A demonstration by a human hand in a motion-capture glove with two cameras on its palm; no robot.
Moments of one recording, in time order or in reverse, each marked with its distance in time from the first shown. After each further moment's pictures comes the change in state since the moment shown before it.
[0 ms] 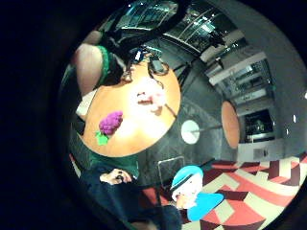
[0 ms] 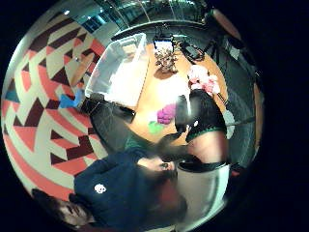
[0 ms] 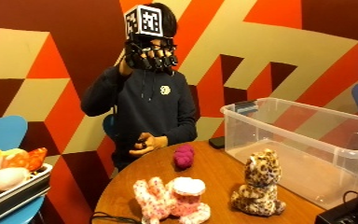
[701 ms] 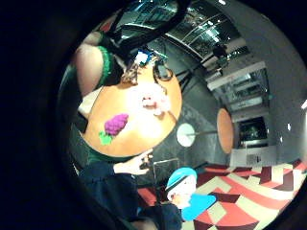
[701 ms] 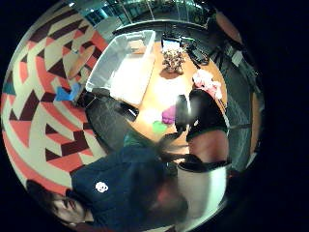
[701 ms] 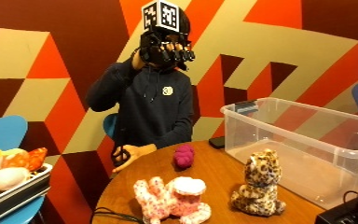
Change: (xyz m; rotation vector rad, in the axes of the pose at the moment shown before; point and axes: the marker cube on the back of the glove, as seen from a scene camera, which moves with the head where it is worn) arm -0.043 -0.020 -0.019 -0.004 0.053 -0.071
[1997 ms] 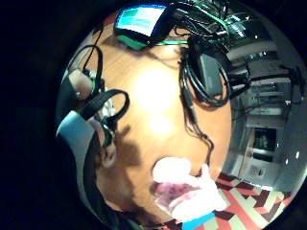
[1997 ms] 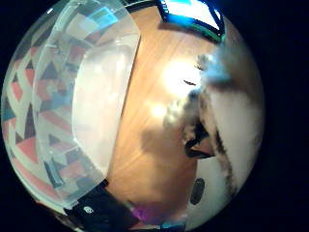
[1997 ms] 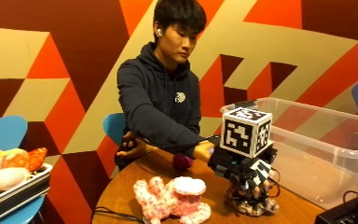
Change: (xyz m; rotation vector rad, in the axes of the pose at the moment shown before) arm -0.008 -0.283 0.334 -0.215 -0.159 -0.058
